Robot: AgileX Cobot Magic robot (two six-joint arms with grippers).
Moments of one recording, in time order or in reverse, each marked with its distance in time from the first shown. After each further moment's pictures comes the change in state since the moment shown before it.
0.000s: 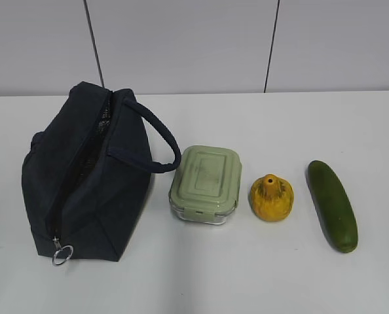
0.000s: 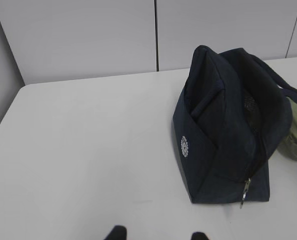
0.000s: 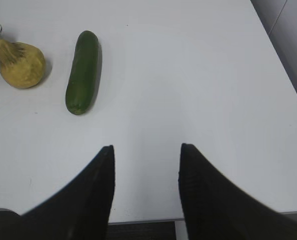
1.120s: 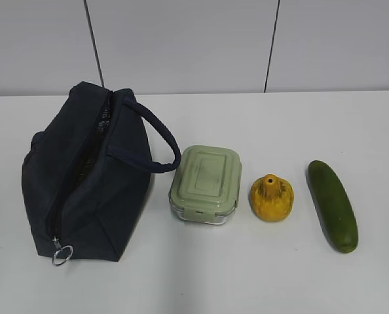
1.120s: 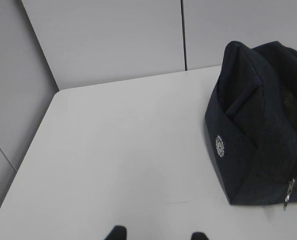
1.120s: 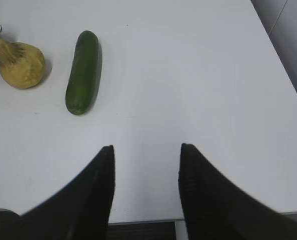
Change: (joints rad) left arm -0.003 0.000 0.000 0.113 -0.012 -0.002; right arm 0.000 0.000 0.000 0.000 -0.002 0.000
